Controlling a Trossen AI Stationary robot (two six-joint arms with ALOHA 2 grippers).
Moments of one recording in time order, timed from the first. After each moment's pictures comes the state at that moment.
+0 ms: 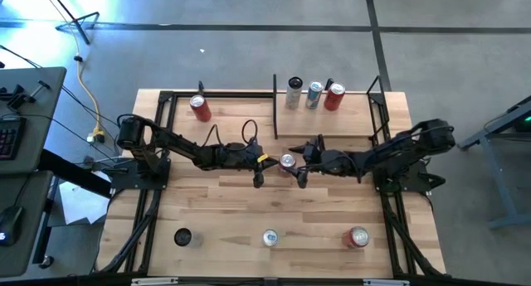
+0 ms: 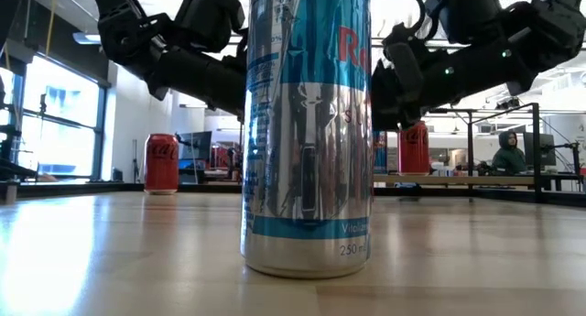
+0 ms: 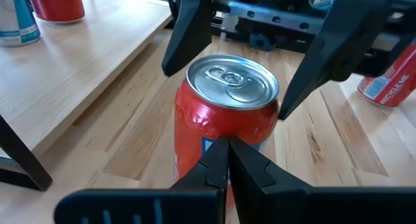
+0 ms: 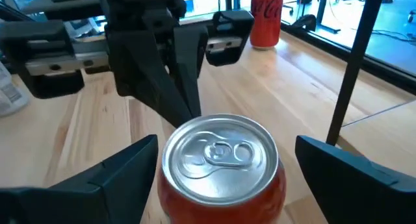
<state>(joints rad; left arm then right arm) 0.00 1.79 0.71 0.76 -0.11 -0.18 0.08 1.54 0.44 0.80 0.36 0.19</state>
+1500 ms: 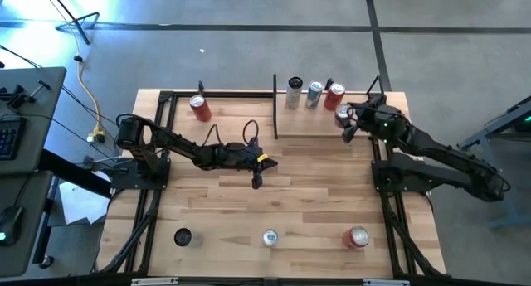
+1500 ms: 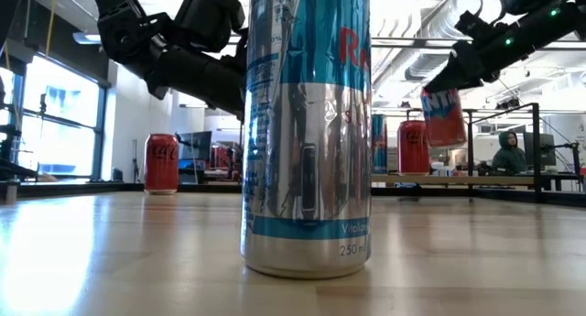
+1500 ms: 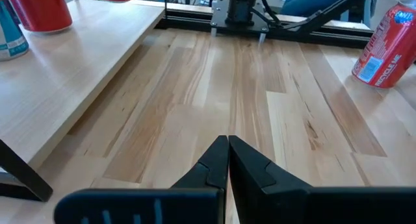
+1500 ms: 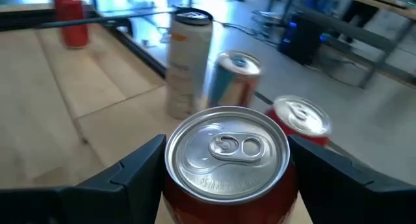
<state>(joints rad) 0.01 1.78 0.71 0.74 -0.08 -0.10 -0.55 0.55 0.44 -0.21 0.22 -0.10</state>
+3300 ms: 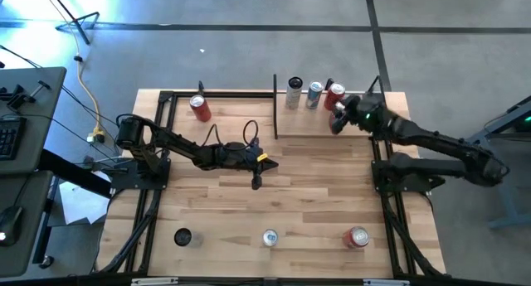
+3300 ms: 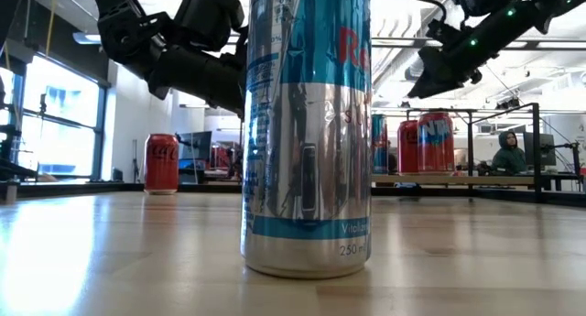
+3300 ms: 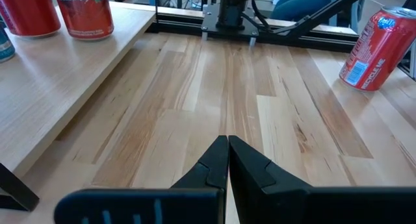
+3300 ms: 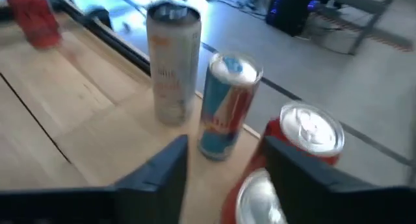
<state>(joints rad) 0.01 1.78 0.71 0.75 -0.04 -0.10 -0.50 0.84 0.58 -0.20 0.38 0.03</state>
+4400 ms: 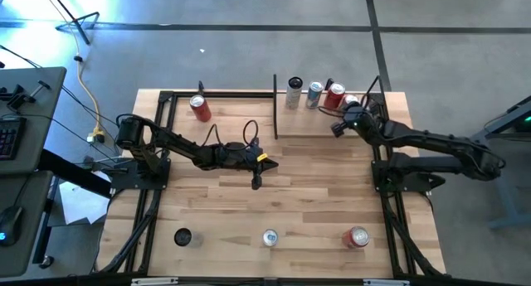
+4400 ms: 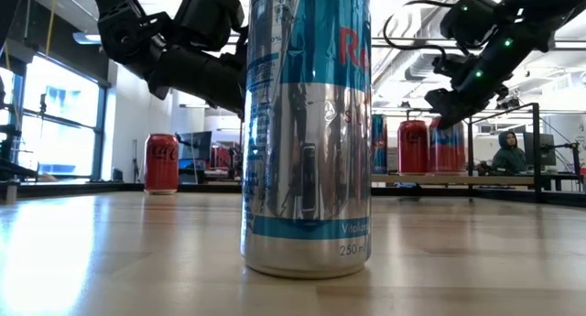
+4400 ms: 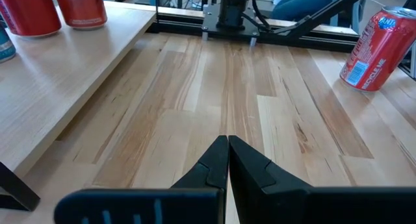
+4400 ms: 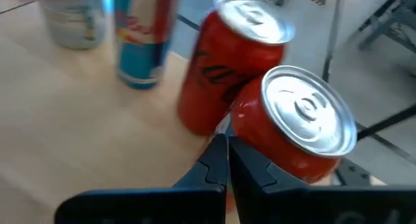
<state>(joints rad) 0.01 1.78 0.71 0.75 -0.05 -0.10 -0.49 0.91 0.51 -0.32 0.66 0.15</state>
